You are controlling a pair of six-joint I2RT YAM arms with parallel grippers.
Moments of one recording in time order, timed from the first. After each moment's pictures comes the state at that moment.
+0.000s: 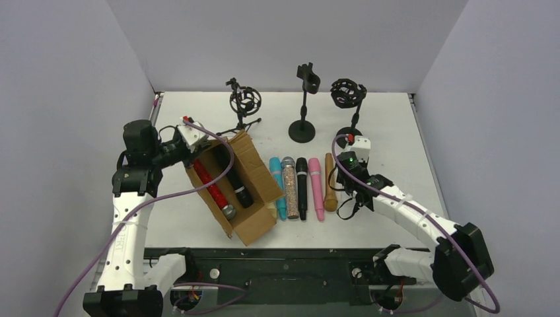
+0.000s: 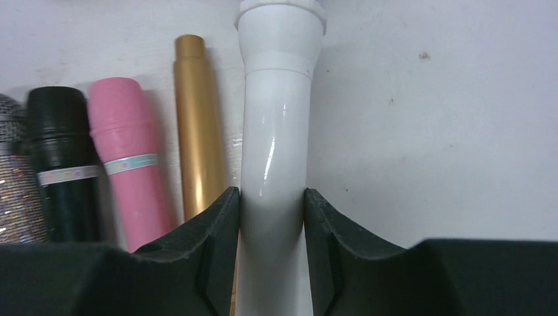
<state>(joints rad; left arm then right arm) 0.04 0.98 1.10 -0.57 0.81 0.66 0.59 1.13 0.73 -0.34 0.59 0.46</state>
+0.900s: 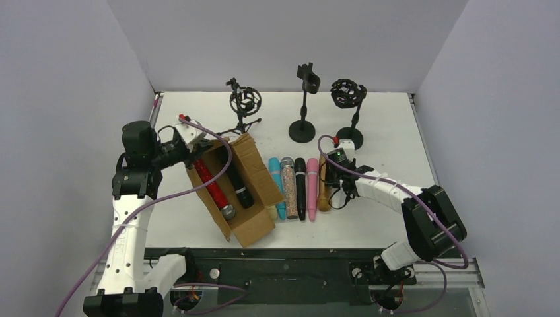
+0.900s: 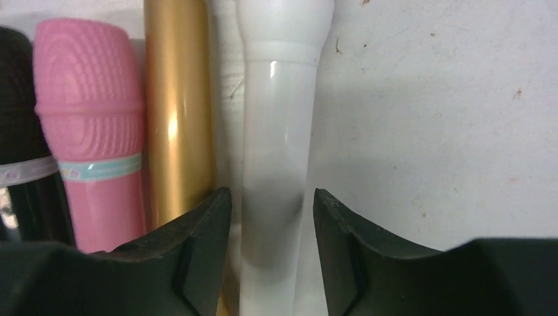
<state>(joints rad) 0.04 0.97 1.09 -0.54 0.84 0.57 0.49 1.51 0.76 -0.22 0.35 0.43</state>
